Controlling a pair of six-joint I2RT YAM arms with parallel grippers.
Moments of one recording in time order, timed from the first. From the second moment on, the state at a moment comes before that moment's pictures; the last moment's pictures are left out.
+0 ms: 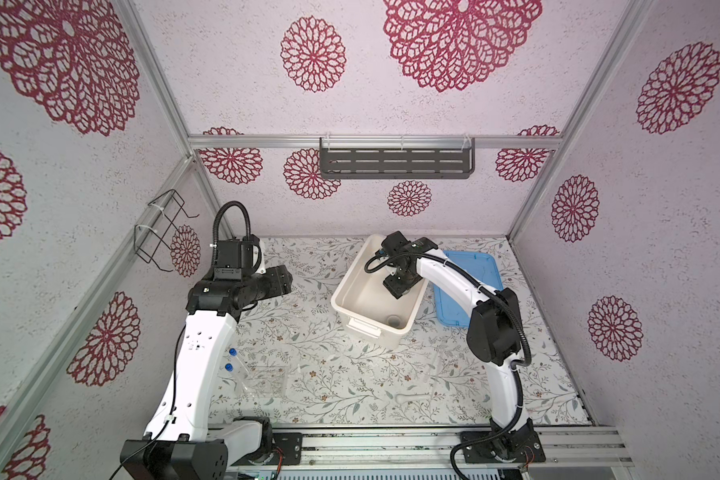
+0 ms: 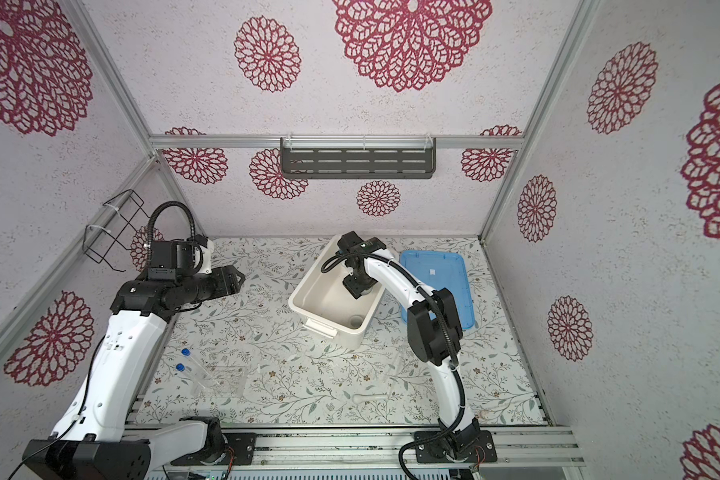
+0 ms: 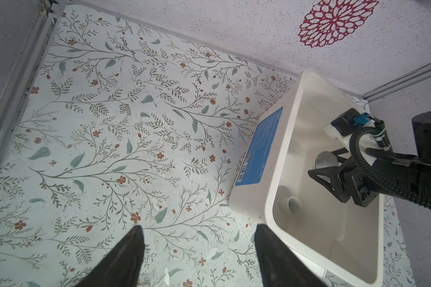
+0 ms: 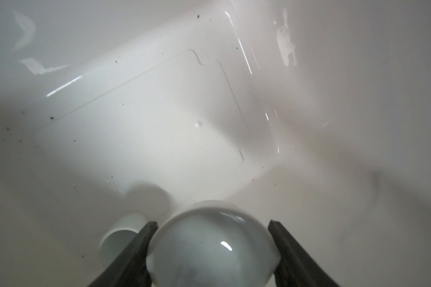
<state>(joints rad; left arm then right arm) -0.04 1.22 1.36 -0.92 0.16 -0.28 0.60 2.15 1.99 -1.11 0.20 -0.20</state>
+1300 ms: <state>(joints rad) -0.04 1.24 1.39 -0.93 0.17 -0.28 0.59 2.34 2.05 -1.19 0.21 -0.44</state>
